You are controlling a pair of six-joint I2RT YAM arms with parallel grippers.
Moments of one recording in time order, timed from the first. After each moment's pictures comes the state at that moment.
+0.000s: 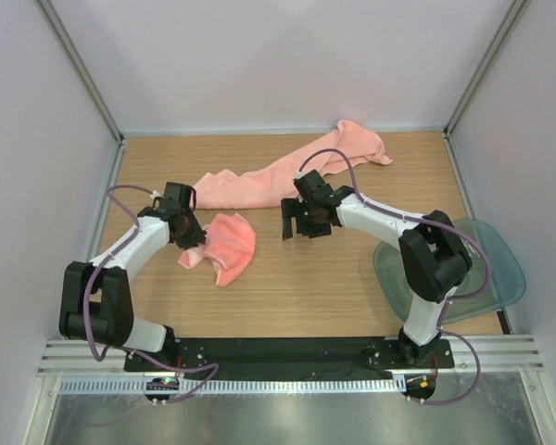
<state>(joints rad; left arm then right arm) -0.17 1.44 0.89 -0.56 -0.07 -0.66 0.64 1.80 1.26 -0.50 -0.06 0.50</state>
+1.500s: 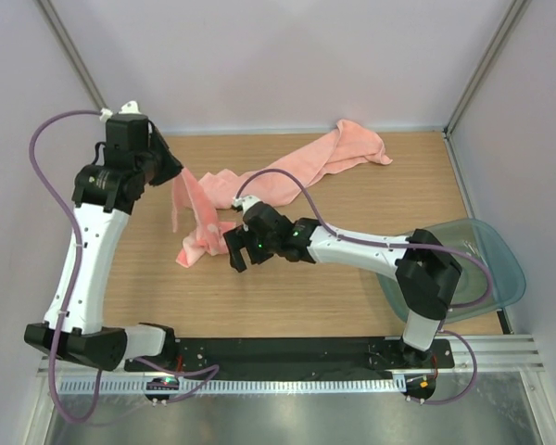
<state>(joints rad) -0.20 1.29 1.64 -0.95 -0.11 -0.58 1.02 1.77 1.30 -0.30 0.01 0.42</state>
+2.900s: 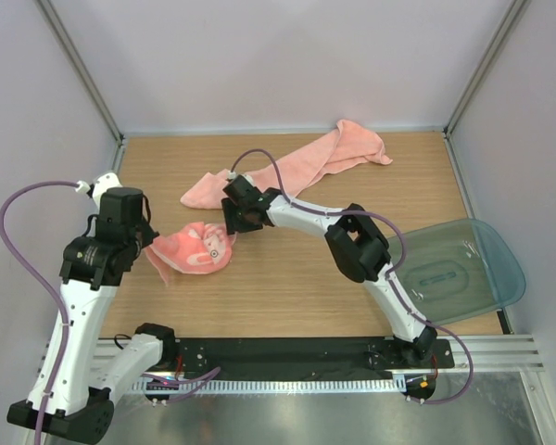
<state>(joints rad) -0.22 0.88 1.23 -1.11 -0.47 -0.57 0.88 2.33 1.88 -0.47 0.06 0.57</state>
